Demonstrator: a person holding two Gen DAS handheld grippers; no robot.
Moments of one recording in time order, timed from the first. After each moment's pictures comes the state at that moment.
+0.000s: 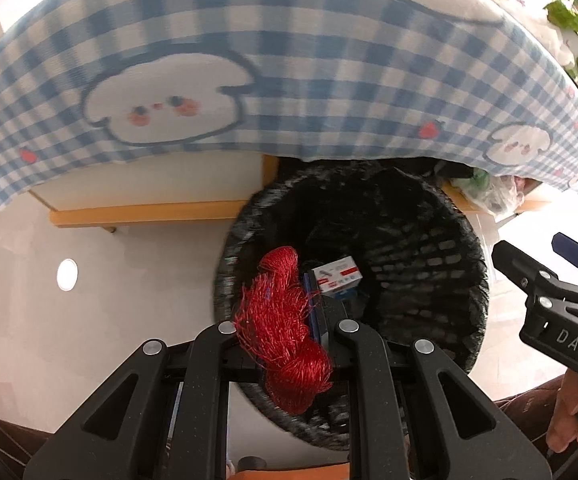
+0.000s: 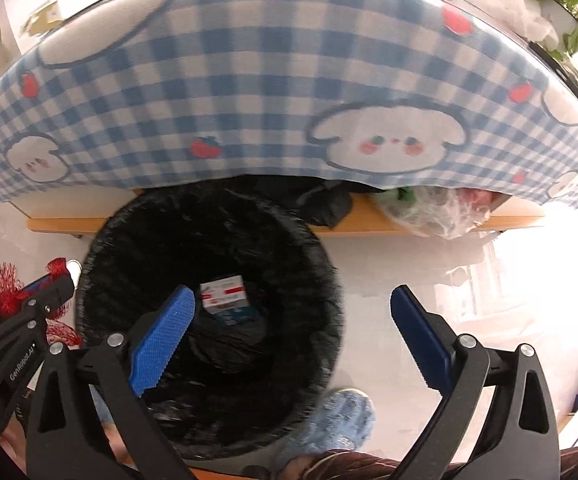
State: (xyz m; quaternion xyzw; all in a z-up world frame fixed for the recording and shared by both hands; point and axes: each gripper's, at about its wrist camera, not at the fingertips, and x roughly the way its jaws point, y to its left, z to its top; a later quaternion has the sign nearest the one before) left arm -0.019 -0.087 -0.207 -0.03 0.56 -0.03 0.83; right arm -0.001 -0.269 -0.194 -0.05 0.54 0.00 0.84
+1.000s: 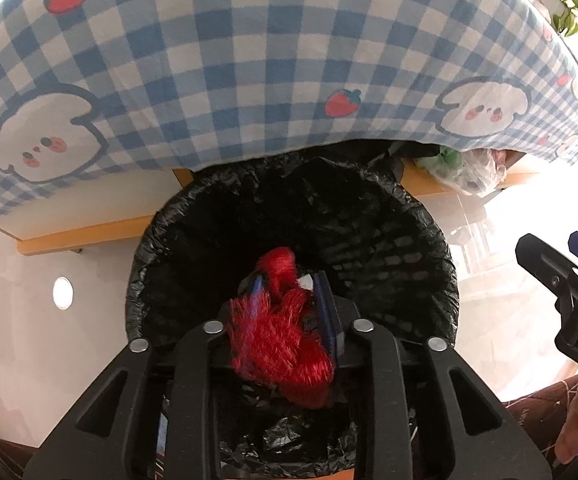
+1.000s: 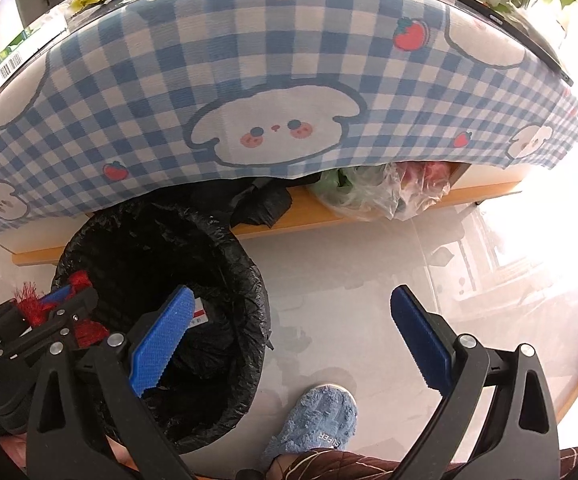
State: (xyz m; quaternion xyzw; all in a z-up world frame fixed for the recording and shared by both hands) left arm -0.001 -0.155 -0.222 0.00 0.56 -0.07 0.82; right arm -0.010 -0.337 -0.192 0.00 0.53 -0.05 0.85
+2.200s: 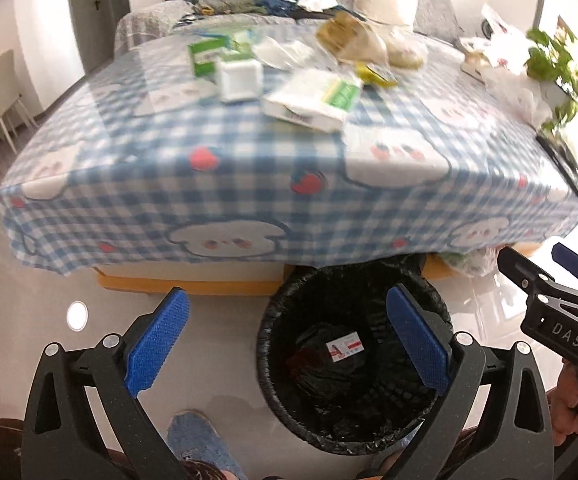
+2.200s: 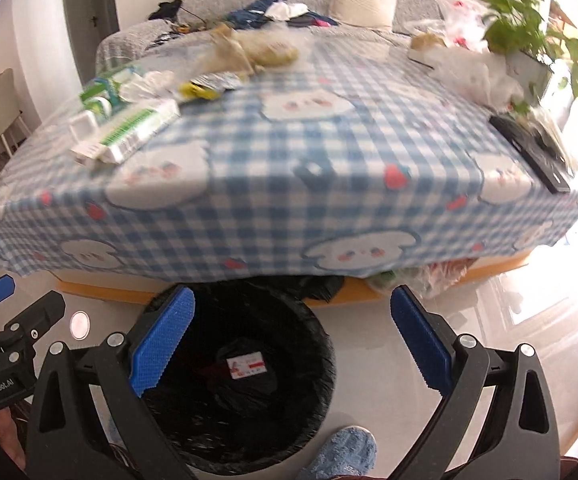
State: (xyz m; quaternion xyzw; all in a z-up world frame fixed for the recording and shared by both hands) left arm -0.032 -0.053 -0.079 -0.03 0.46 0.00 0.89; right arm -0.014 -0.259 -0.088 -0.02 0.43 0.00 0.90
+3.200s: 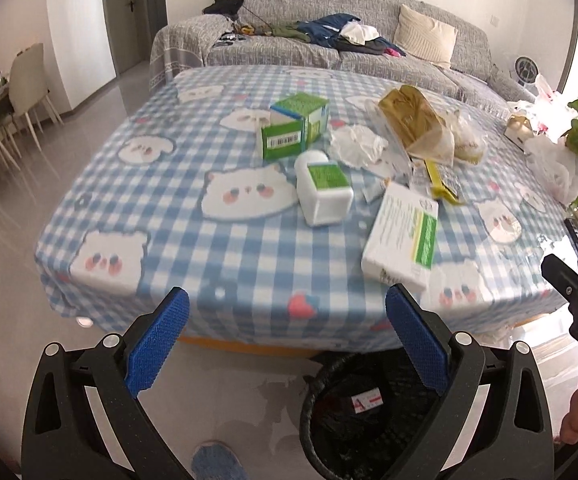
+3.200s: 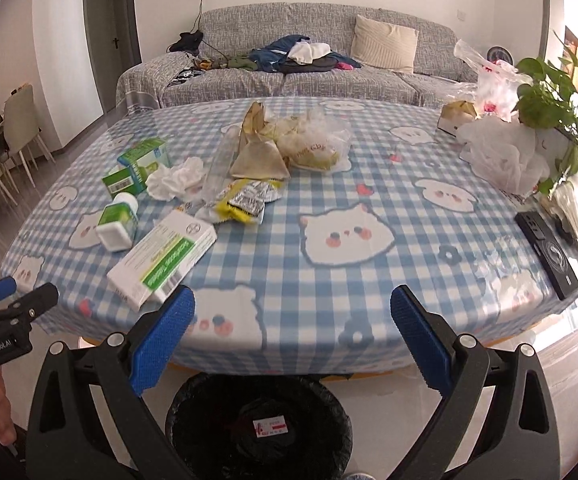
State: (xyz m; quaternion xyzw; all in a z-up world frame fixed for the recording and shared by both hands) left arm 0.048 0.010 -0.013 -0.05 0.43 0.05 0.90; right arm 0.066 -0.231 -0.007 -0.02 0.38 0.04 0.92
